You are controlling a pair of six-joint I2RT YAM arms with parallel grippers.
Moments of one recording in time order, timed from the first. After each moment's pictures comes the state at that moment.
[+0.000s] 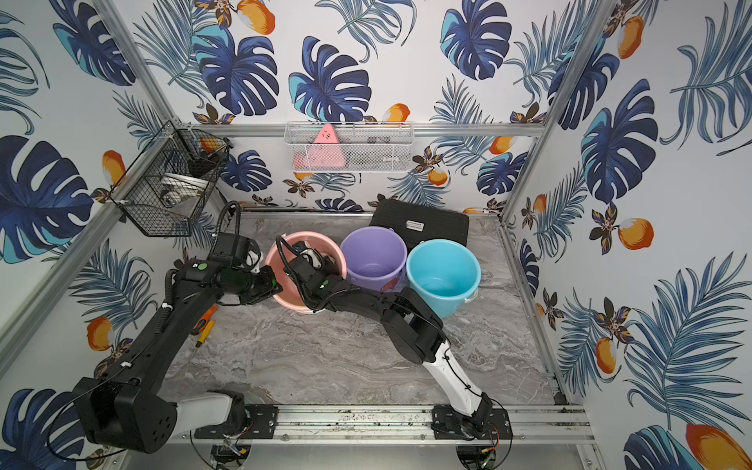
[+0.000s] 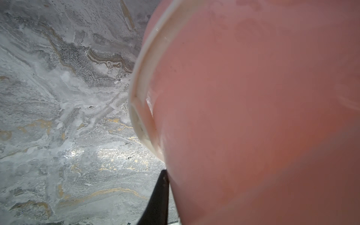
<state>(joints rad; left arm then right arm) -0.07 1.43 1.21 -1.02 0.27 -0.57 0.99 2.26 1.82 -0.25 0.78 0.06</state>
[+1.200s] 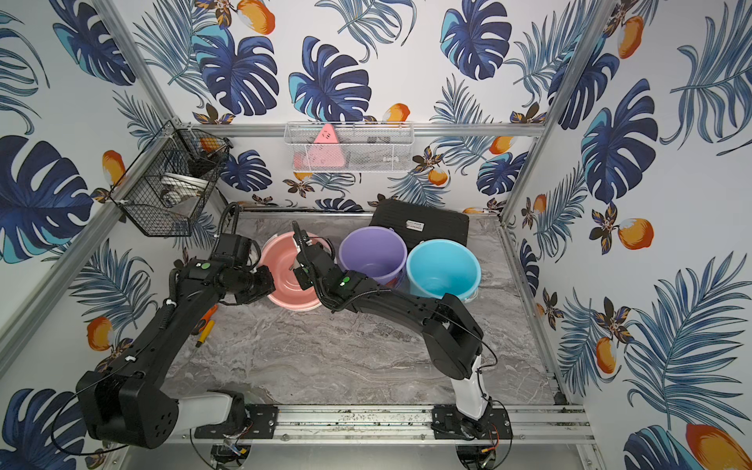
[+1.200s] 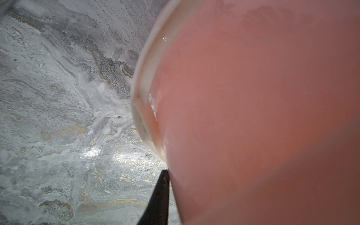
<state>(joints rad) -0.06 1.45 1.18 -0.98 0.16 -0.58 1.00 1.98 1.62 -0.10 0.39 0.13</state>
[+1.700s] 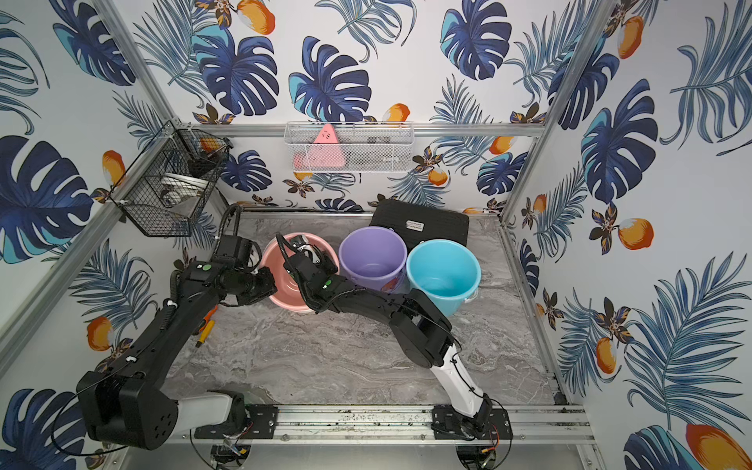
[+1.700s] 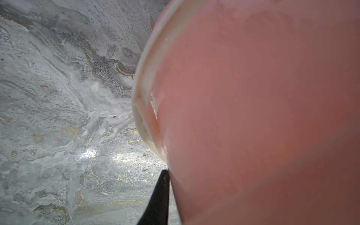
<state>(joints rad) -0.06 1.45 1.17 -0.96 0.15 -0.58 1.01 2.18 1.76 -0.13 0.85 -0.02</state>
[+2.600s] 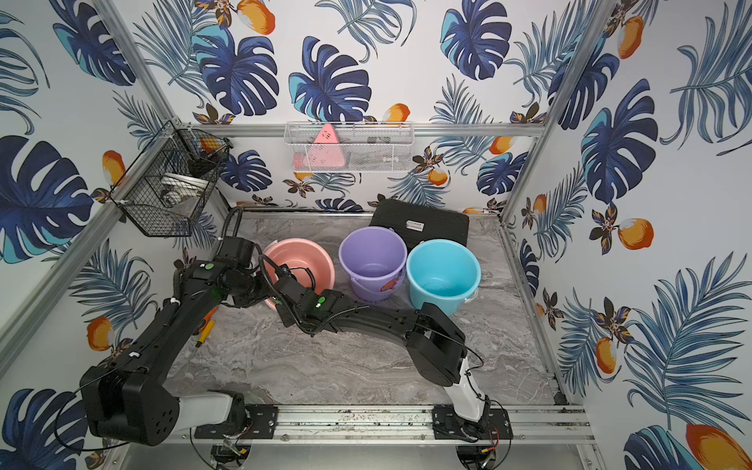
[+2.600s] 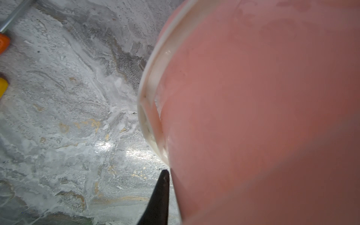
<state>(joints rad) -0.06 1.47 1.16 -1.00 0.07 -0.60 1.16 2.02 1.67 -0.40 0.23 0.44</state>
